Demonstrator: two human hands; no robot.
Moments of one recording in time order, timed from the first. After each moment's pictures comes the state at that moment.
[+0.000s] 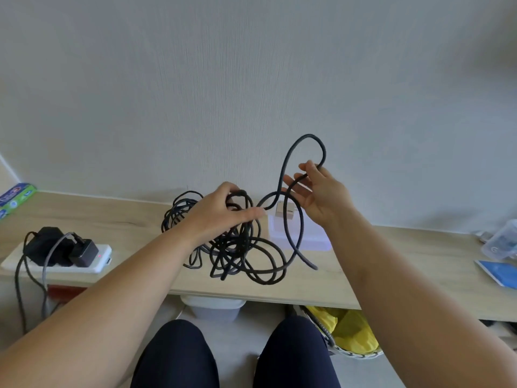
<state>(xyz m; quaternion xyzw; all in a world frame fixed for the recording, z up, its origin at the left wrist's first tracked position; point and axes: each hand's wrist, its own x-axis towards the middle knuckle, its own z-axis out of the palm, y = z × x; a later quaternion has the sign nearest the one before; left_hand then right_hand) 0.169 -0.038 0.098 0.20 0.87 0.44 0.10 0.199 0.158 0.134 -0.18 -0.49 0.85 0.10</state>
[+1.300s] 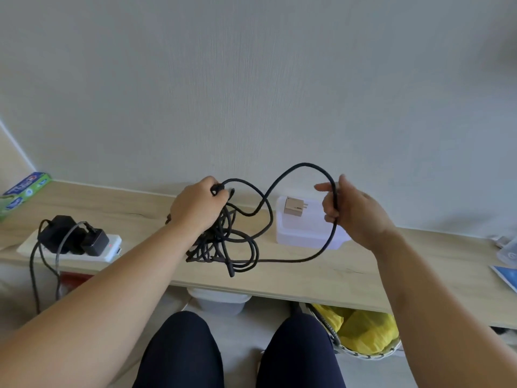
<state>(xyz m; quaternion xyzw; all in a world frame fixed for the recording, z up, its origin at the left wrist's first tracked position) 0.149 -0.054 0.083 0.05 0.94 0.32 -0.06 0.231 0.203 0.111 -0.07 -0.72 0.69 0.01</state>
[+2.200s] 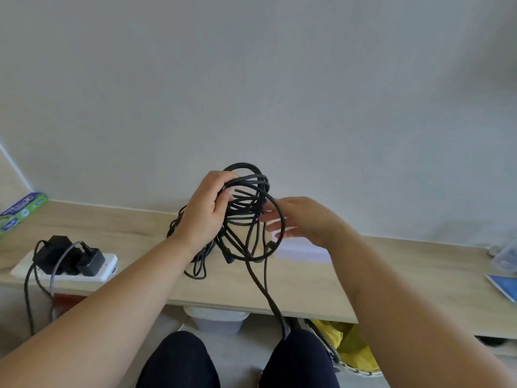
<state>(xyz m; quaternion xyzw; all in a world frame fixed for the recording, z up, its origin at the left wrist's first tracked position) 0.157 -0.046 0.096 0.31 0.79 0.48 -0.21 0.205 0.144 0.132 -0.09 -0.80 0.59 -0.11</state>
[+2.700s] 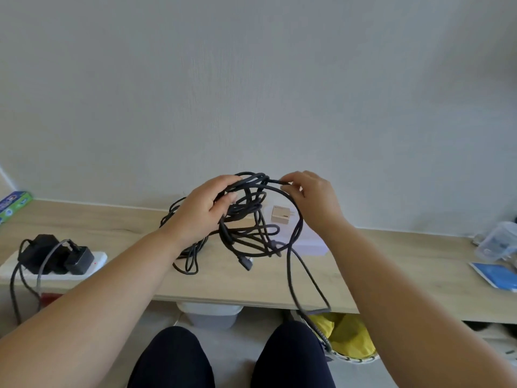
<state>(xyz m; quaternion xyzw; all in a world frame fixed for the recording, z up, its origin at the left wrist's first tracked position) 0.167 -0.046 0.105 0.36 0.82 0.44 -0.09 0.205 0.169 0.123 -0.02 -0.93 0.31 0.22</state>
